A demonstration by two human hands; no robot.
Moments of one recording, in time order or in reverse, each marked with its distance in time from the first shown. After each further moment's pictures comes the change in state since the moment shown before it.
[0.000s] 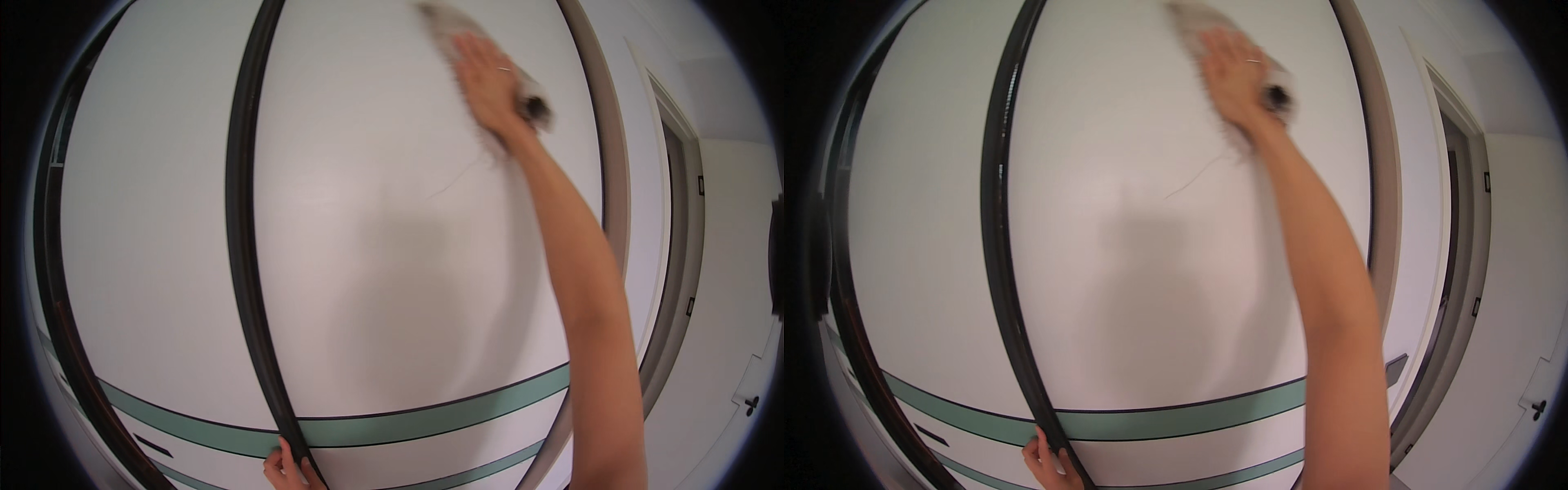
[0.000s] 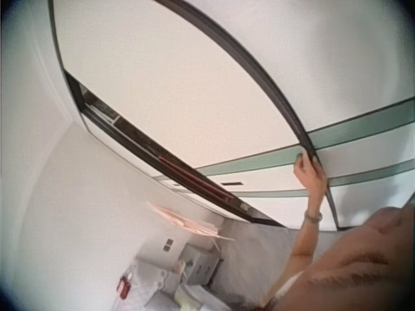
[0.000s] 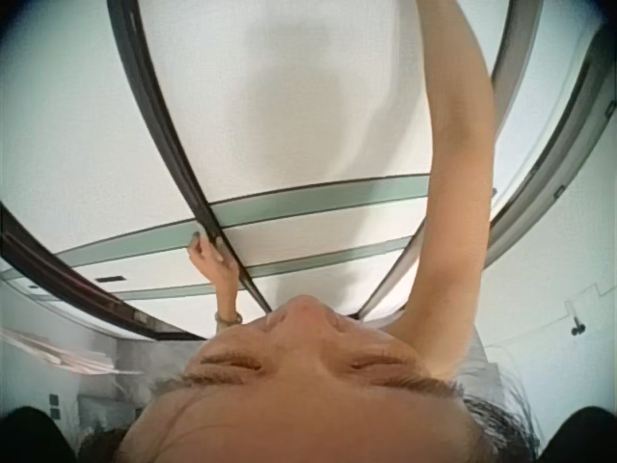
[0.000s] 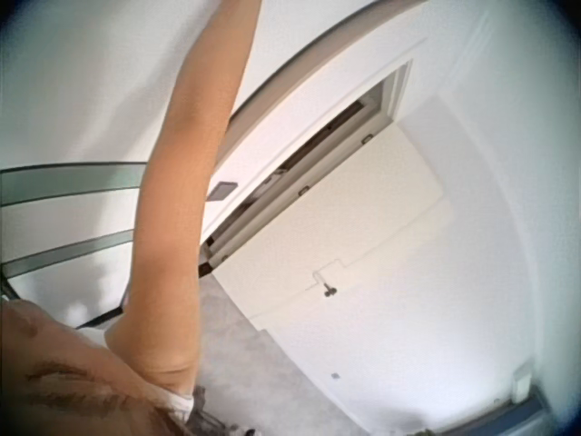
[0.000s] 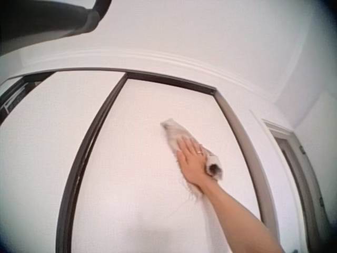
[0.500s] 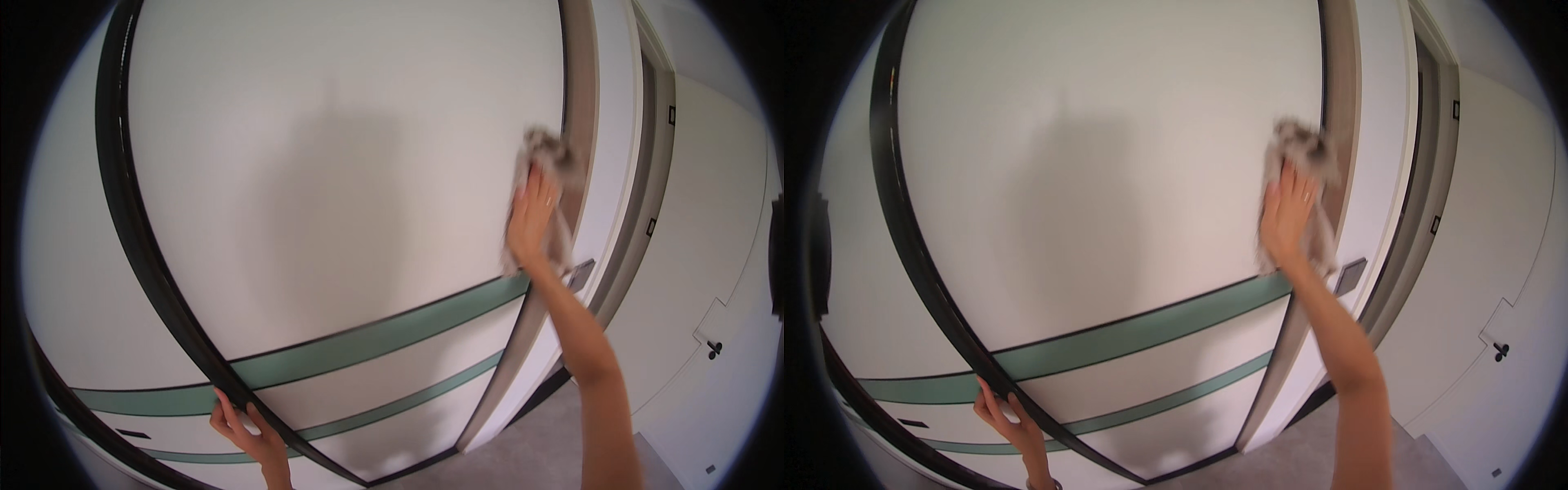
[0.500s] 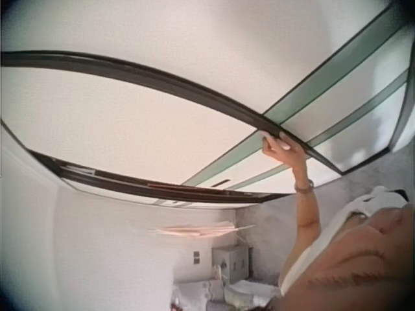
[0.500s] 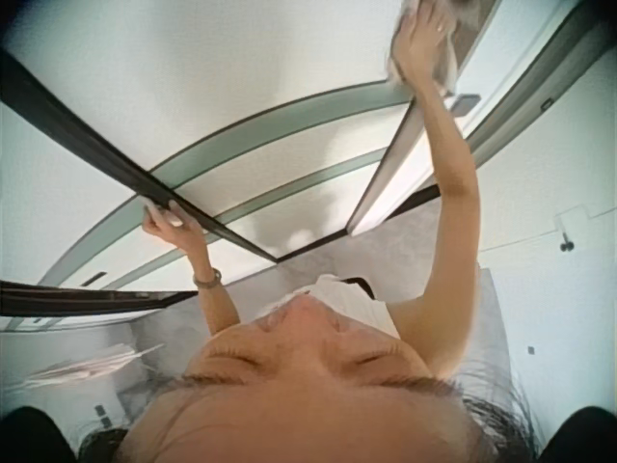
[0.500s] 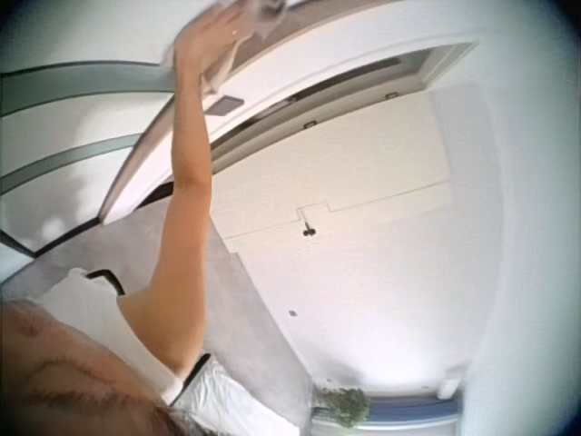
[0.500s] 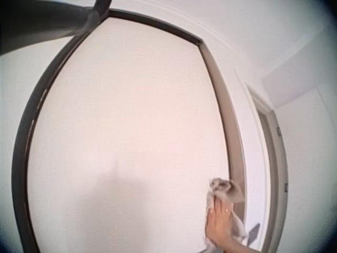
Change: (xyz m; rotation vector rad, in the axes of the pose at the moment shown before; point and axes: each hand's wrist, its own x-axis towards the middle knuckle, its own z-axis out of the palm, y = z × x) left_hand 0.002 0.006 -0.005 -0.115 -0.061 -0.168; right_hand -0.340 -0.018 -0.234 -0.082 -0.541 0.510
